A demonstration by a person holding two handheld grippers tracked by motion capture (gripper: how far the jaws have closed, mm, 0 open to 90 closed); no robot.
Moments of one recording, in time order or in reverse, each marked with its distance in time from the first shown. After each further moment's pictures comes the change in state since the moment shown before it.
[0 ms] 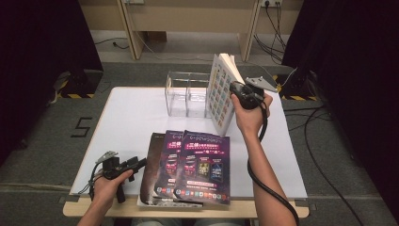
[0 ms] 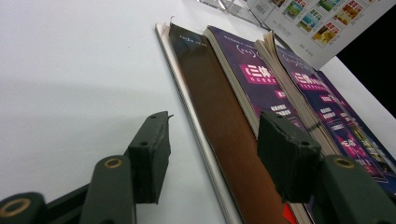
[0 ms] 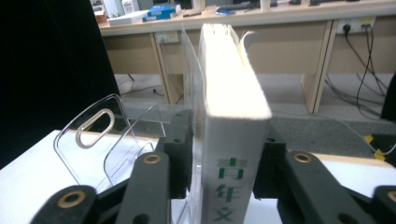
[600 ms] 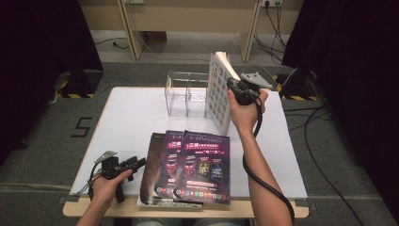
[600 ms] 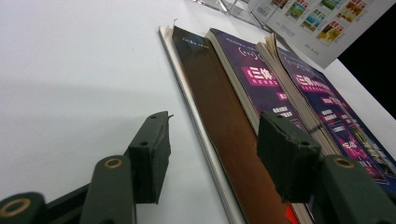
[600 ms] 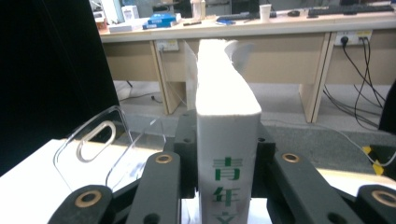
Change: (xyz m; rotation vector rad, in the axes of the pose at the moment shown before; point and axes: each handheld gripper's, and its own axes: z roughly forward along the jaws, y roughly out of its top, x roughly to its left) left arm 0.001 0.001 -0.001 -0.001 0.001 0.001; right arm 0.010 0.007 0.008 -0.034 -0.010 -0.016
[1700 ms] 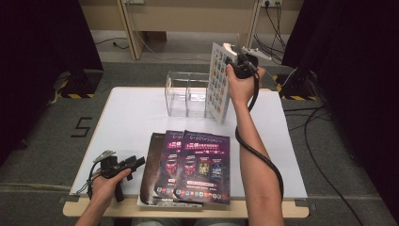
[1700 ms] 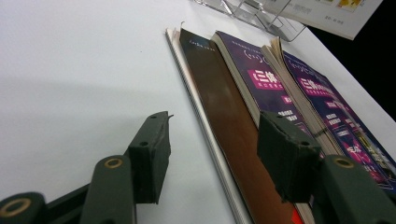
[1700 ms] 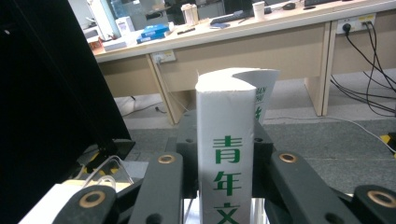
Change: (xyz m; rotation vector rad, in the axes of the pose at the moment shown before) left arm 0.005 0.002 0.000 -0.005 0.005 -0.012; right arm -0.007 0.054 0.053 0.003 -0.008 0.128
